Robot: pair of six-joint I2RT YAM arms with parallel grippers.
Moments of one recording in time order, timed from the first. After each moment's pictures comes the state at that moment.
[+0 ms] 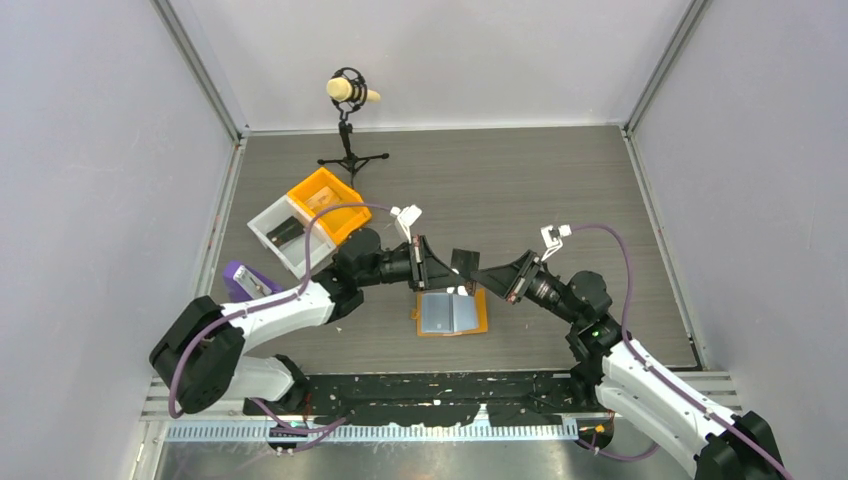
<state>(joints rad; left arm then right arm) -0.77 1.30 0.63 0.55 0.59 -1.08 0.53 0.65 0.21 0.52 -0.41 1.11</state>
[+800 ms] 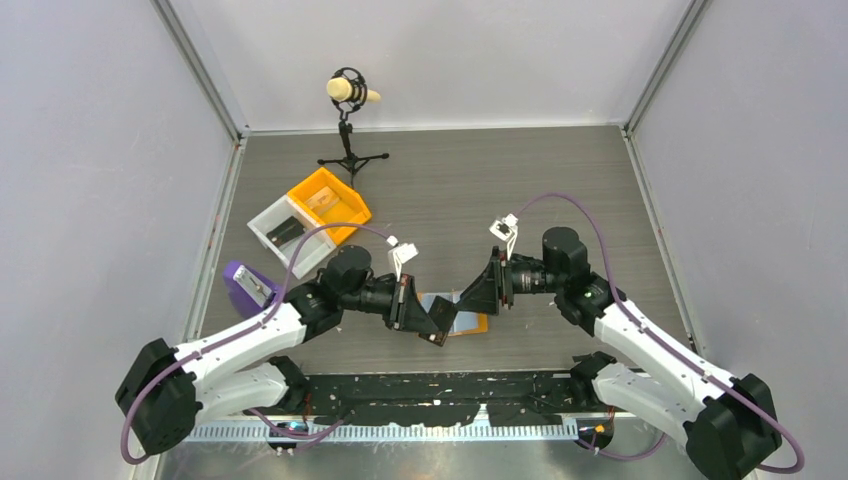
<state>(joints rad) -0.80 1.03 0.54 0.08 0.73 -0.80 0.54 0.89 0.54 0.04 -0.90 0.54</state>
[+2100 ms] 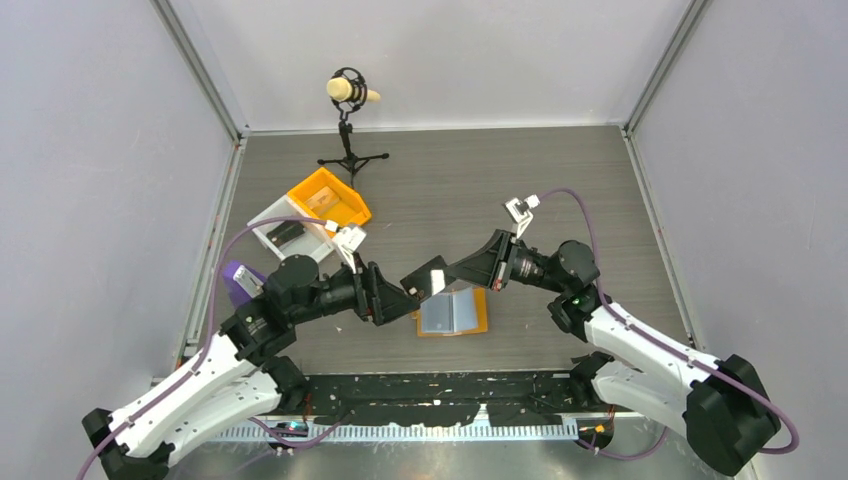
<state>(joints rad) -0.82 0.64 0.67 -0.26 0.36 -0.69 0.59 0.94 0.44 0.72 -0.74 1.08</state>
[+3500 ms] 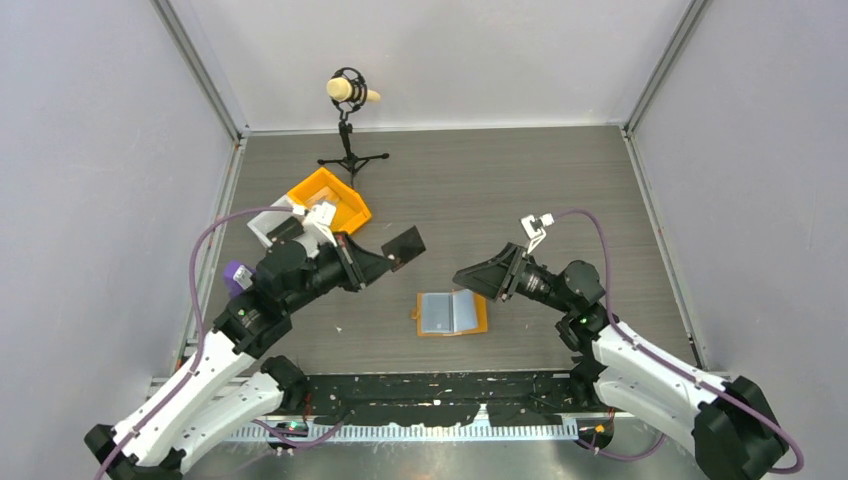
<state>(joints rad) -0.70 0.66 0.72 -0.26 0.15 -0.79 0.59 0.85 0.28 0.78 -0.56 1.14</state>
